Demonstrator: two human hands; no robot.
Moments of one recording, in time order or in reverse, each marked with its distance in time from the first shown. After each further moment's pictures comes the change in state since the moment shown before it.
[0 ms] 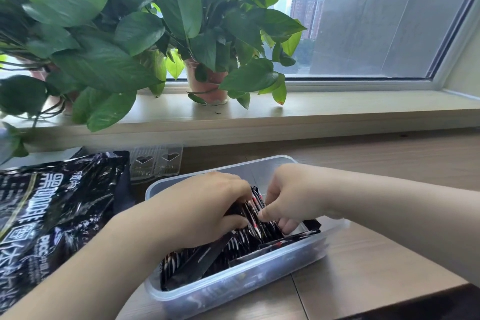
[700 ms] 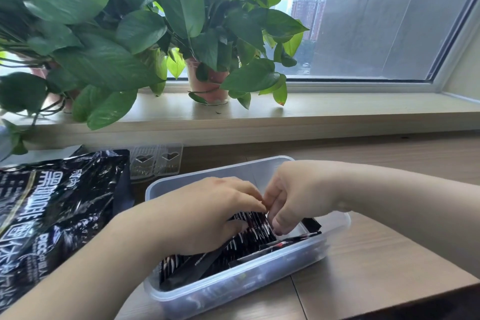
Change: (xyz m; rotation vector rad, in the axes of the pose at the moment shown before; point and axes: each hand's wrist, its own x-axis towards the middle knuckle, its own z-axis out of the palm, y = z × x) left_hand -0.001 0.005 -0.001 -0.054 -0.053 0.122; right_hand -0.003 0.008 -0.012 0.039 -0.161 -0.127
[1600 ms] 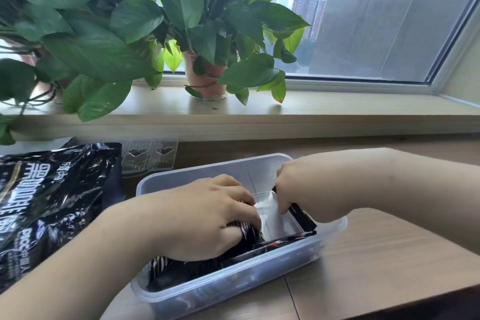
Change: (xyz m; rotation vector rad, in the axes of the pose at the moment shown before) left_hand 0.001 0.004 0.001 0.027 -0.193 -0.043; right_hand -0.011 -0.005 -0.018 -1.188 -0.085 -0.259
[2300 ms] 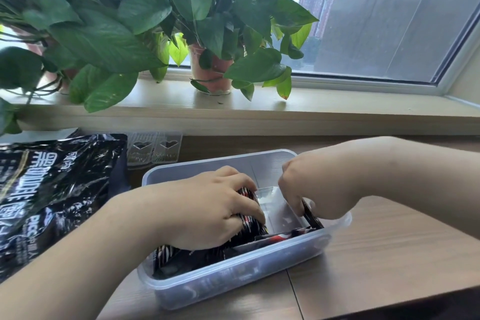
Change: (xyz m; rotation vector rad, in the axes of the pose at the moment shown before) left_hand -0.001 -0.002 0.000 -0.040 -0.001 -0.036; right_hand 0.006 0.004 -0.001 -0.054 -0.027 -0.044
